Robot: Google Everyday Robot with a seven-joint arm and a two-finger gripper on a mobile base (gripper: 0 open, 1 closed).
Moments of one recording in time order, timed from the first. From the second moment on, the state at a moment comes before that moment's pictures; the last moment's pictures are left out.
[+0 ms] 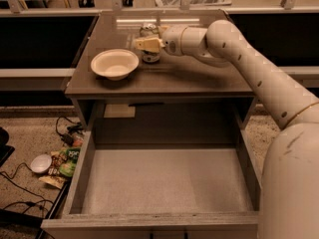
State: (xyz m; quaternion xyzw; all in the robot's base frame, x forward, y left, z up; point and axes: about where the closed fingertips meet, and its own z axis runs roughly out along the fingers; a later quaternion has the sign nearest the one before) arm 0.803 0.026 0.891 -0.38 0.65 0.31 0.58
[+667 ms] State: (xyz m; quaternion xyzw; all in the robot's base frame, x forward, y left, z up) arm 0.820 0.033 0.875 -0.35 0.66 0.33 0.58
